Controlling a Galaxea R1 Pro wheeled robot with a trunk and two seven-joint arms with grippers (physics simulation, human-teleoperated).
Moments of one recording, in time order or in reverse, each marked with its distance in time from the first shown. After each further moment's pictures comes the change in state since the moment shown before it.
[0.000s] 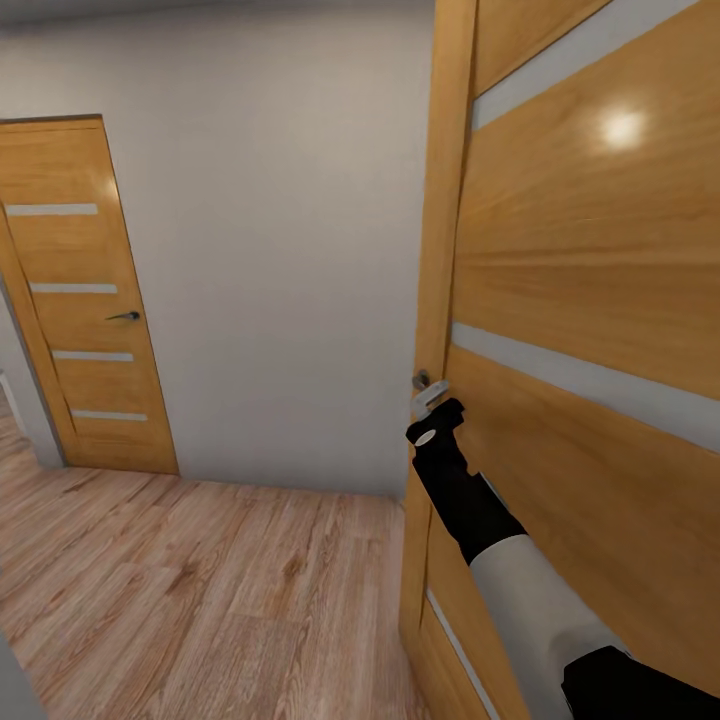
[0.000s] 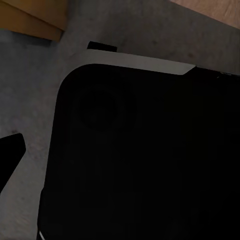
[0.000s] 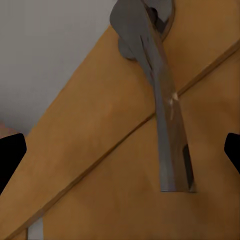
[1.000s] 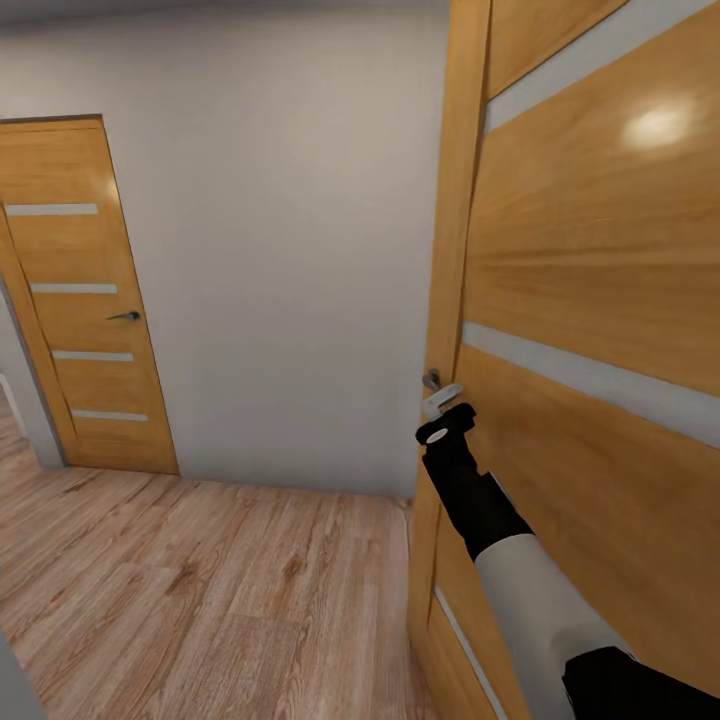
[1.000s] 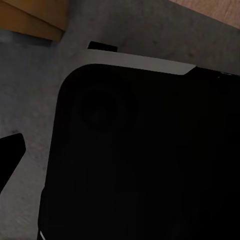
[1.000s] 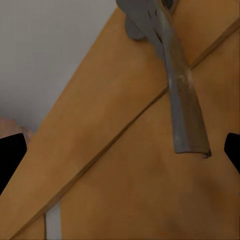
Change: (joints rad) left arm 0.000 0.001 0.000 0.000 0.000 0.000 0.000; right arm -0.001 -0.002 -0.082 0.015 -0.005 0.000 -0.001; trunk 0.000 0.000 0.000
